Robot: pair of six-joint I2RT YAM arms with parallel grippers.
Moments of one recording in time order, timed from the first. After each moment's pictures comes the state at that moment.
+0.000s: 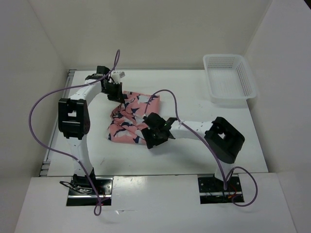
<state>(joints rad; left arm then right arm) -0.08 2.08 1.67 -0.70 0.51 0.07 0.93 1.76 1.07 -0.39 -0.04 0.45</state>
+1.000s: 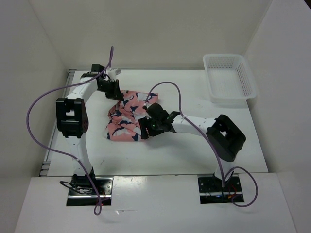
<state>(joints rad) 0.00 2.10 1.73 -0.74 0.65 0.07 0.85 1.76 1.11 -0.26 -0.13 0.46</state>
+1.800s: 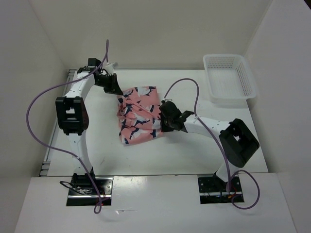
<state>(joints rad) 0.03 2.16 1.93 -0.85 0.74 0.07 0.73 1.65 1.00 -0.29 0.10 0.57</state>
